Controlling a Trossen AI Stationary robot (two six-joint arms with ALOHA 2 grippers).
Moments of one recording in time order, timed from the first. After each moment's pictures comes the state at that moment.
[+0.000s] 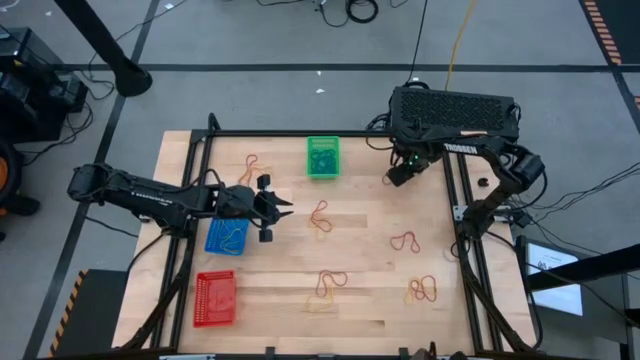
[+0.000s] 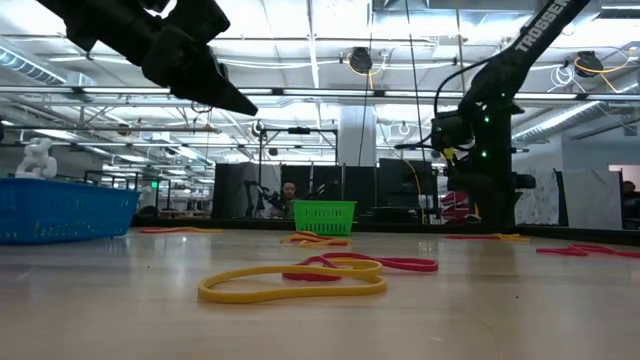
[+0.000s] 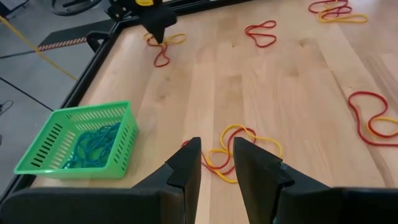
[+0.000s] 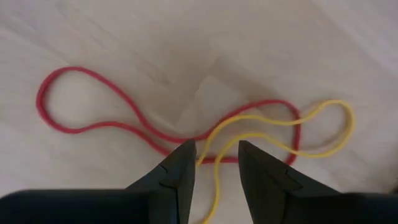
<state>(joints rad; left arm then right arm) -0.05 1.13 0.58 0.07 -0.20 0.16 -0.81 1.61 0.87 -0.73 0.09 0.20</state>
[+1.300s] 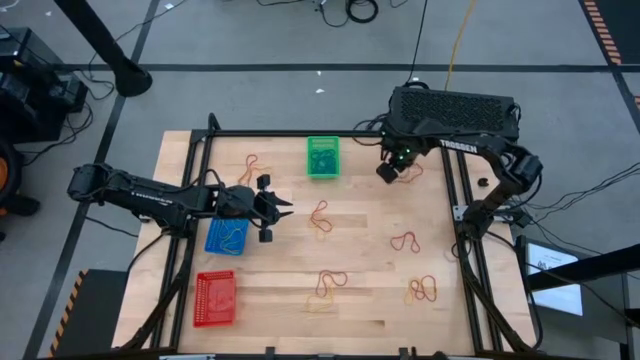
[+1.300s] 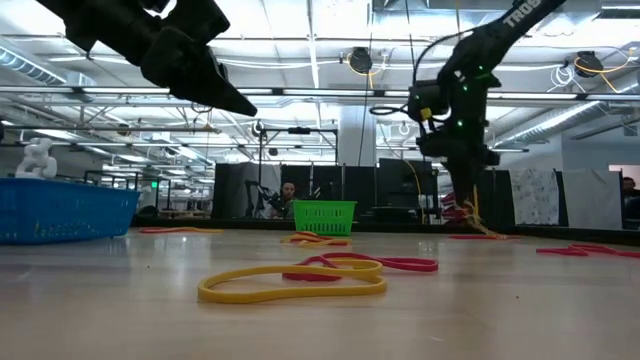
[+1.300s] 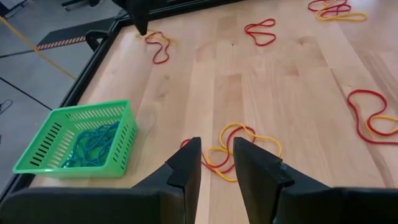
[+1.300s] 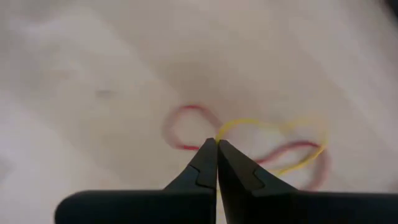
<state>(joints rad) -0.05 1.13 0.58 0.06 -0.20 0.16 -0.68 1.61 1.07 -0.87 0.05 0.14</state>
